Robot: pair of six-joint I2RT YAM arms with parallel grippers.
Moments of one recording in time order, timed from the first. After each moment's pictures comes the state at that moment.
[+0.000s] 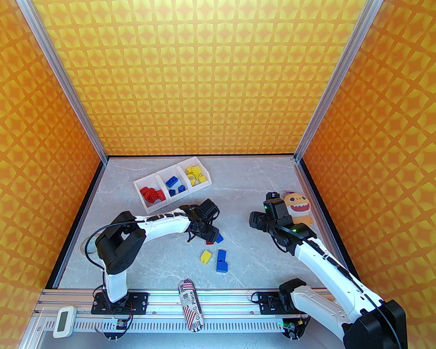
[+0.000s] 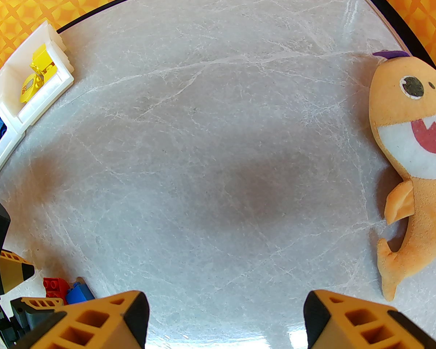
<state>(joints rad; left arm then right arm) -0.87 1.90 1.26 -0.57 0.00 -0.39 0.31 0.99 0.70 -0.59 0.20 0.42</state>
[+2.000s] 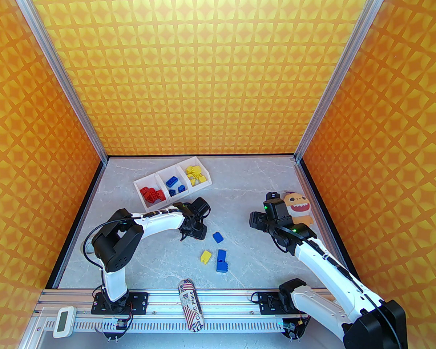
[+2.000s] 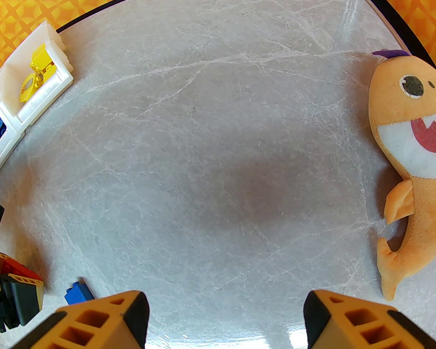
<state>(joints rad) -0.80 1.89 1.21 -0.64 -0.01 -0.45 0.31 0.99 0.70 -0.59 0.20 0.42</state>
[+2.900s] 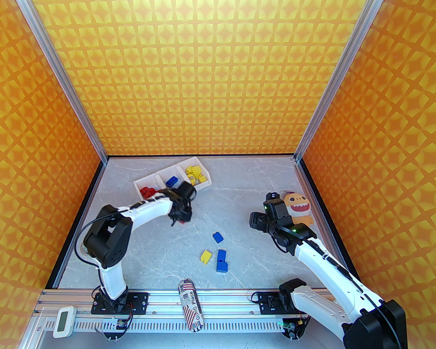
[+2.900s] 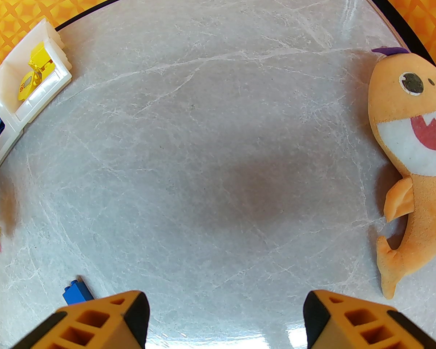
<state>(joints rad) -0.55 1.85 1.34 -0.73 -0.08 -0.36 0.31 0.99 0.69 -0.59 0.20 0.42</state>
